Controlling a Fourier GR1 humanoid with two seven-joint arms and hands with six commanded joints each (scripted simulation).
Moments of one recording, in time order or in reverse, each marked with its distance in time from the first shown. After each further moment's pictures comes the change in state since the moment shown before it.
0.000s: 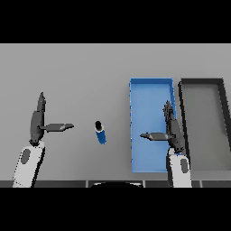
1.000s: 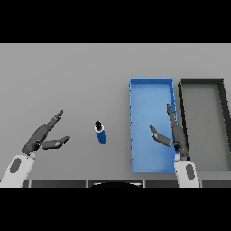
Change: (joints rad) left arm 0.123 0.237 -0.137 -0.094 0.002 -0.443 -0.185; right arm 0.084 -0.146 0.086 -0.117 0.184 0.028 -0.100
